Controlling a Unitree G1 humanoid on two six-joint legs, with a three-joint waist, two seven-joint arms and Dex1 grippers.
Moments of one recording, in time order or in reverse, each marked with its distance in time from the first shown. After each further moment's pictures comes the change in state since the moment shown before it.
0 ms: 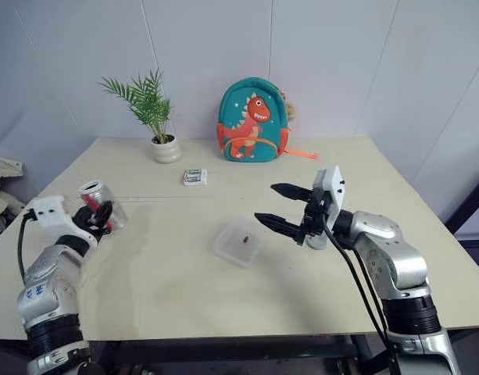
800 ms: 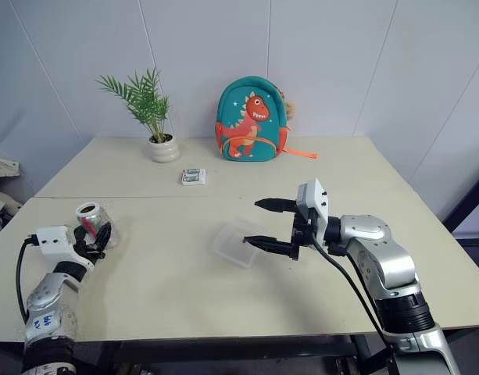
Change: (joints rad) left arm 0.115 0.100 -0.120 0.340 -0.065 -0.466 -0.055; right arm -0.005 -0.011 0.084 0.009 -0.070 -0.065 0.153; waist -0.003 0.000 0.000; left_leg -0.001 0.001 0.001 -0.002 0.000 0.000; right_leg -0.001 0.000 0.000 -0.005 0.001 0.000
